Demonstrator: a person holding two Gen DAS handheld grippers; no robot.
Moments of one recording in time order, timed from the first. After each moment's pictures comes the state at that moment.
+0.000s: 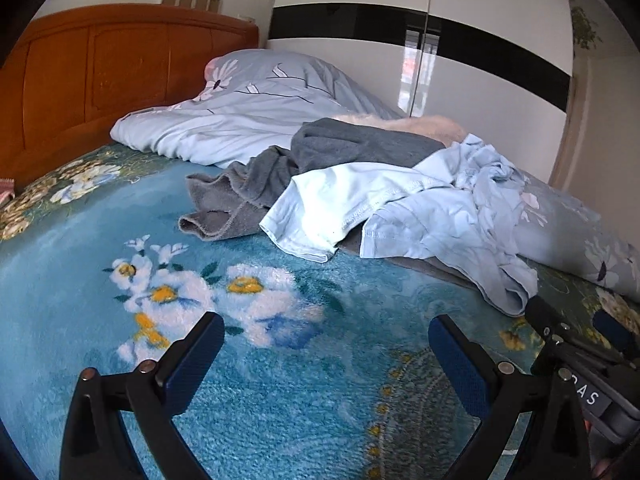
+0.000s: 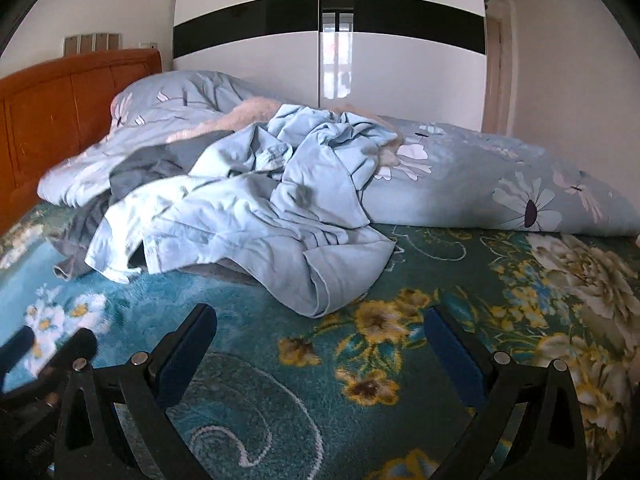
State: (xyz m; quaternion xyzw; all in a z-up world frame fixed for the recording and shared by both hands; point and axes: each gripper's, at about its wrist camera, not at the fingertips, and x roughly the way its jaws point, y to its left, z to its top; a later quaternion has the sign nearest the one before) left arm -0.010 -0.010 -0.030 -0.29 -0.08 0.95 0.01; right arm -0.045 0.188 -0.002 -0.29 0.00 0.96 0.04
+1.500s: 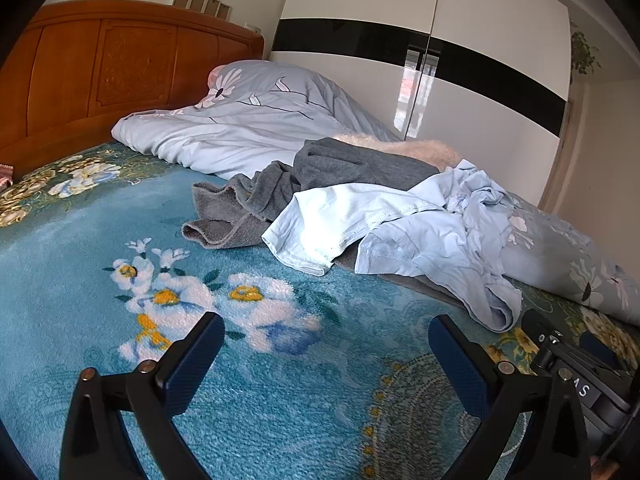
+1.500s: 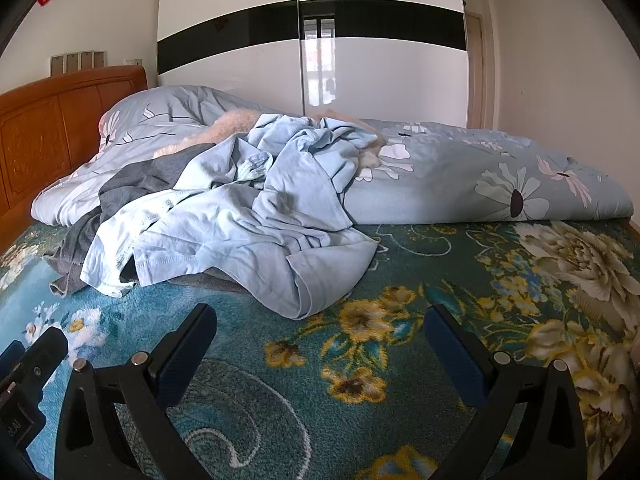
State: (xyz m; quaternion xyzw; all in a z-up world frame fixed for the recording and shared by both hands) left arm -0.002 -0.023 -0.020 -0.26 -0.11 0.96 0.03; right arm -0.029 0.191 -0.005 -0.27 0.04 0.96 0.08
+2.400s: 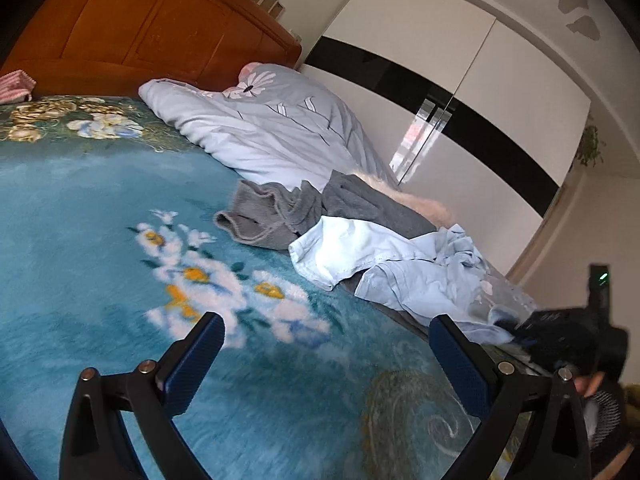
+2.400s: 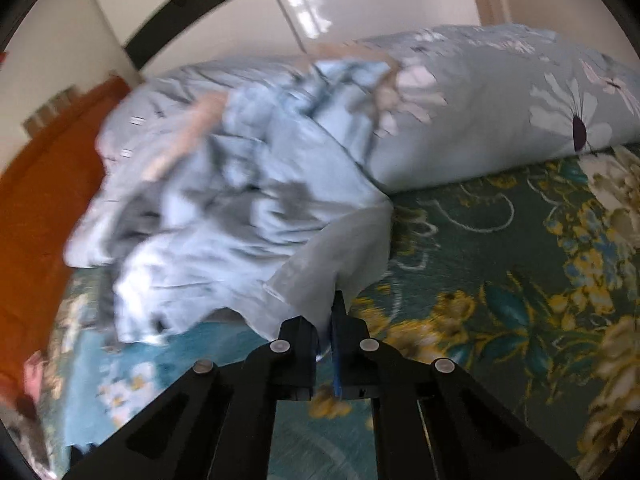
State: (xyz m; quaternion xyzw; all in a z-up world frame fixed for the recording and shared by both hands) left arm 0.049 -0.089 -0.020 -0.21 -0.26 0.94 0.05; right arm -0.082 0.232 0.013 -0.38 0.20 0.90 -0.02
